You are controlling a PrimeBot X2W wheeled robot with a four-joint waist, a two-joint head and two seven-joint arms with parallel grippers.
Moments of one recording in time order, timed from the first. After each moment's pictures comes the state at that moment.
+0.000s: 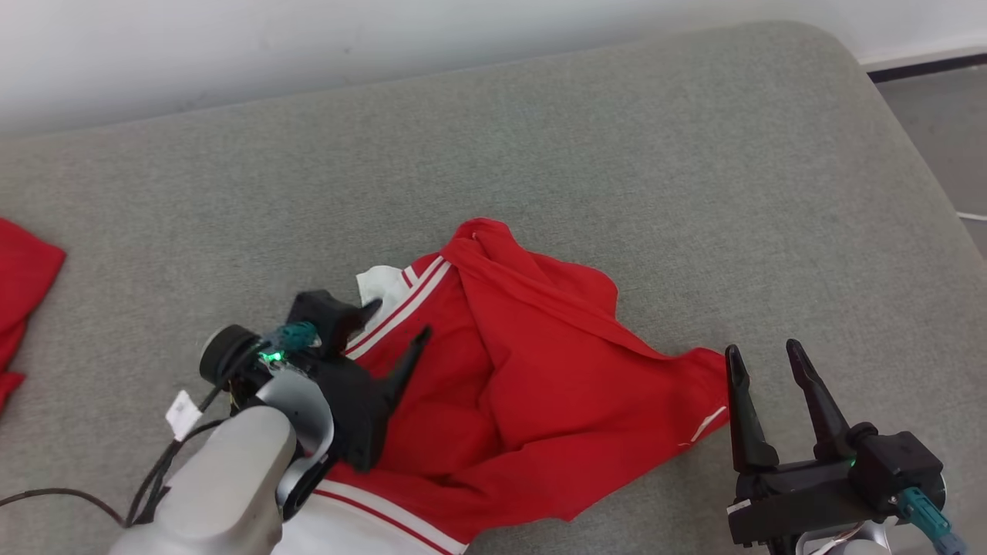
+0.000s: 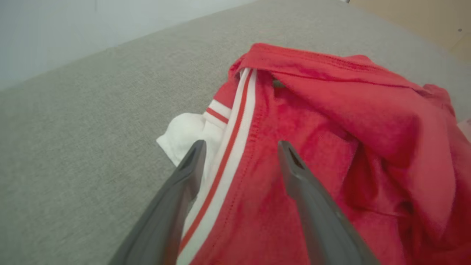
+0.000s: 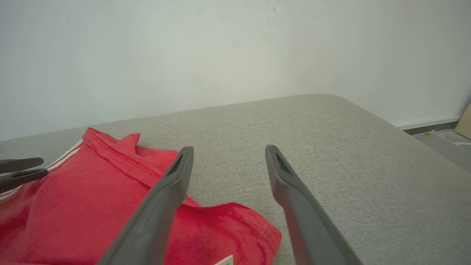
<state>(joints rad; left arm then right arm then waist) -0.71 0.30 -0.73 0.60 -0.56 -0.13 -0.07 -0.10 -0.07 0.06 0.15 0.19 0.13 -0.26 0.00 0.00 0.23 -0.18</state>
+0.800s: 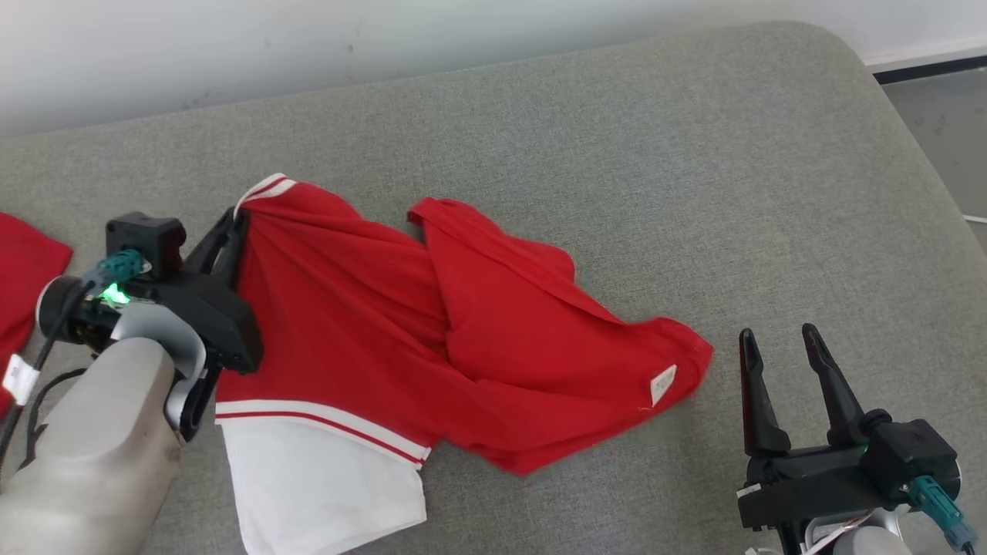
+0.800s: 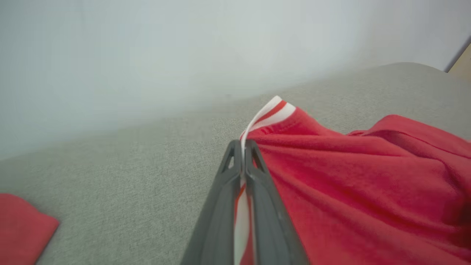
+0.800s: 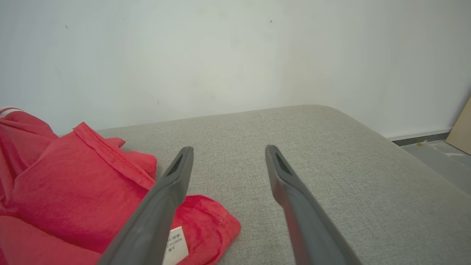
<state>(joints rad) -0.88 0.37 -0.69 0.88 -0.69 -0.06 -0.26 -0.12 -0.07 0.02 0.15 0.17 0.13 -0.26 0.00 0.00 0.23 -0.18</state>
